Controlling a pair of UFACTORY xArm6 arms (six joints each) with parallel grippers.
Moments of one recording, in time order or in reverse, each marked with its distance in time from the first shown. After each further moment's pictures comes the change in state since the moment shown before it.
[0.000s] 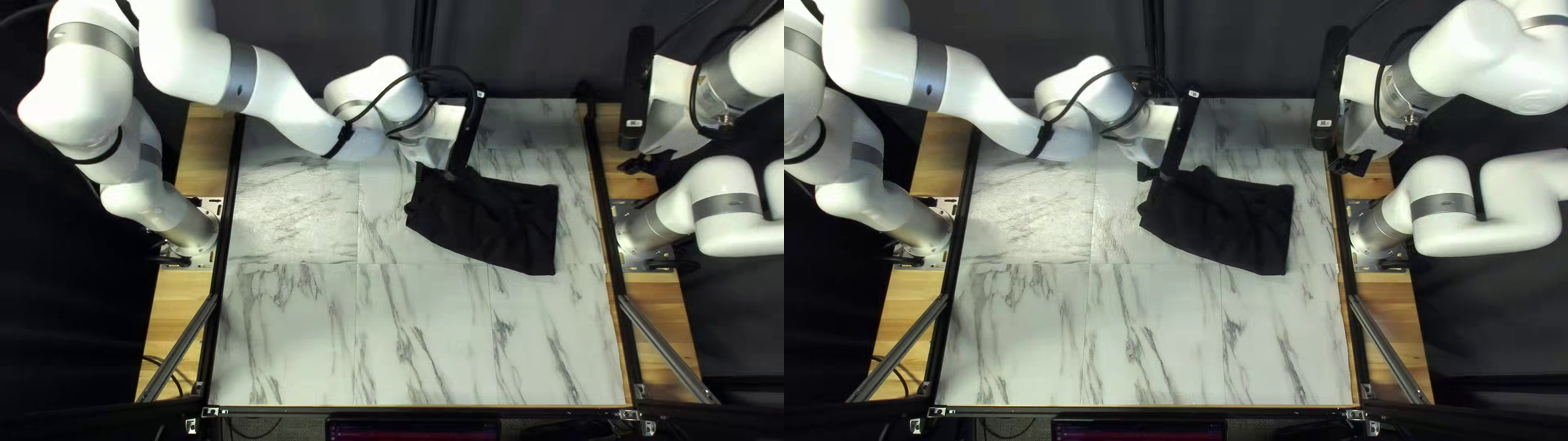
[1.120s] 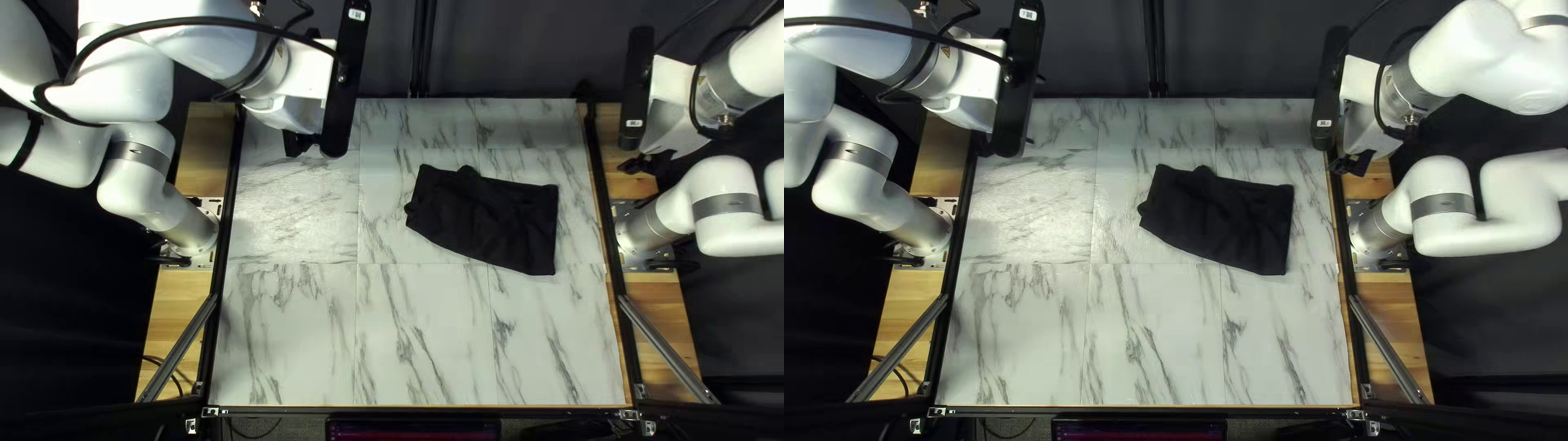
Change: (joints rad) left arm -0.265 -0.827 0.194 0.420 0.611 -0.484; right arm 0.000 0.000 0.000 0.000 0.000 0.000
